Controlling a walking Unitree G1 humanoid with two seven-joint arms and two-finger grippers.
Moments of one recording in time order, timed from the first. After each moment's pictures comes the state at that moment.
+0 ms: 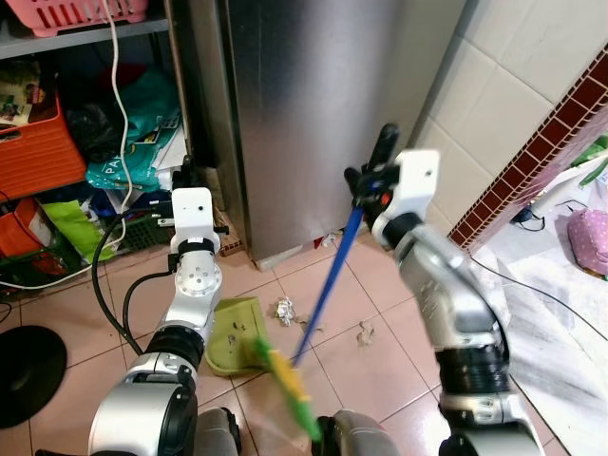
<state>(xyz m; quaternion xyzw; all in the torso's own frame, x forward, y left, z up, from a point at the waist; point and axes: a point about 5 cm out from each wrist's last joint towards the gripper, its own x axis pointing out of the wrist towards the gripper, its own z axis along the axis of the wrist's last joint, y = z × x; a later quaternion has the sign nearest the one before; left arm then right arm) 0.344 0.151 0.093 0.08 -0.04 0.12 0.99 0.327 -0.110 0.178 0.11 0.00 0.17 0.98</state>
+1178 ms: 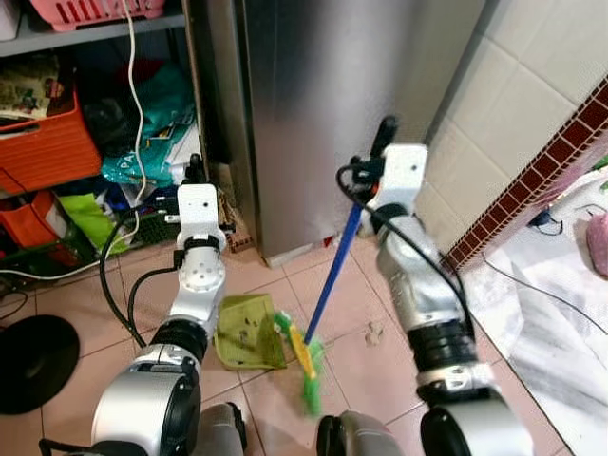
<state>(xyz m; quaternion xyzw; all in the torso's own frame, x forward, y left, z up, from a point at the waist) 0.348 0.146 0.092 0.06 -0.03 0.10 0.99 0.346 -0.093 0.152 0.05 -0.02 0.08 1.00</state>
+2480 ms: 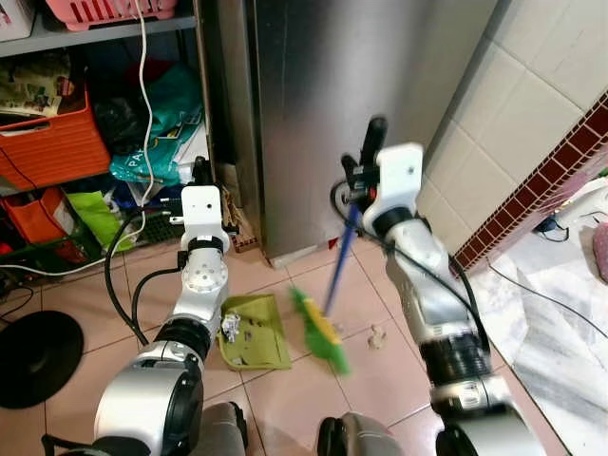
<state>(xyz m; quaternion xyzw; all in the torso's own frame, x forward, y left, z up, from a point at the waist) 0.348 0.141 0.089 0.05 -0.03 0.08 0.99 0.334 -0.102 0.159 -0.03 -0.07 0.13 0.99</state>
